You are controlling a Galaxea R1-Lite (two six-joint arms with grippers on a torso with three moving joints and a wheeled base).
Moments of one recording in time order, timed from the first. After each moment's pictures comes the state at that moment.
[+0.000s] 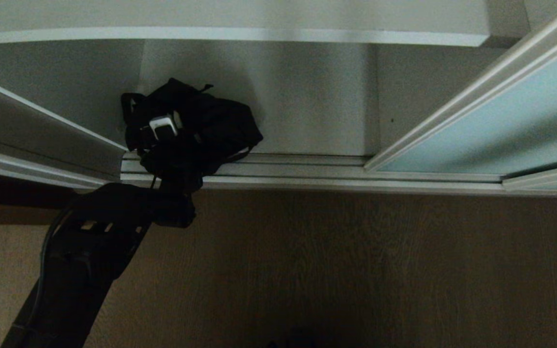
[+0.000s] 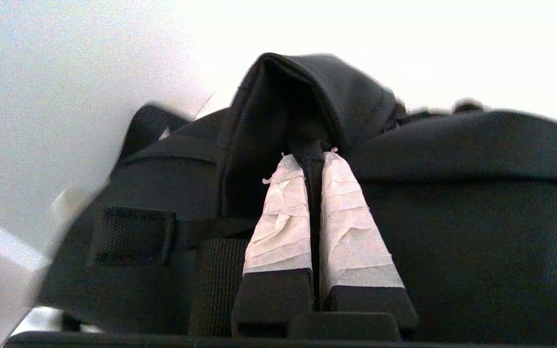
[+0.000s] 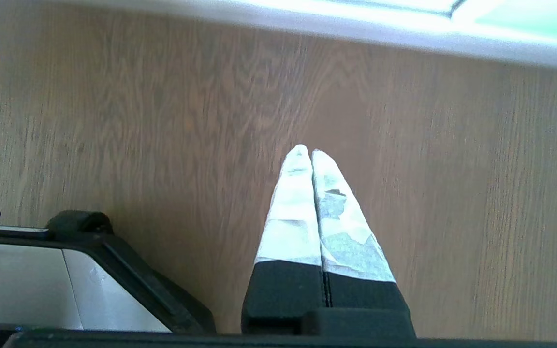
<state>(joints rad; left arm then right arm) -0.13 2.68 -1.93 -1.52 0.44 0.18 0.01 0.00 0.00 -0.01 0.01 -0.03</state>
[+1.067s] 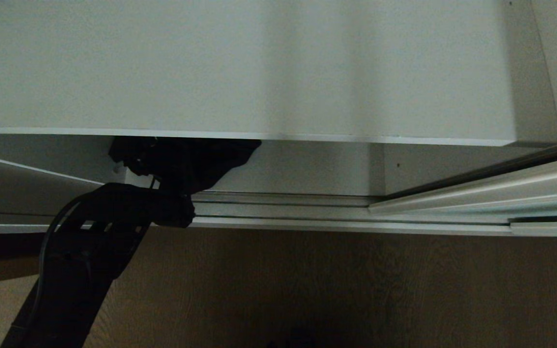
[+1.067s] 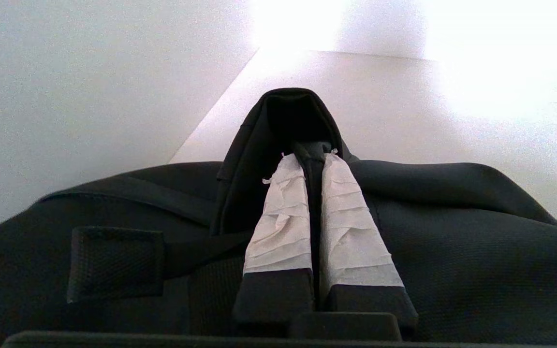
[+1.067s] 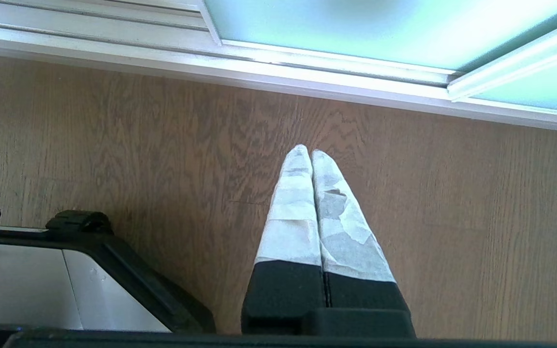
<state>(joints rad) -0.12 2.67 -1.93 -1.52 0.45 0.17 0.01 0.00 0.00 -0.01 0.01 -0.03</state>
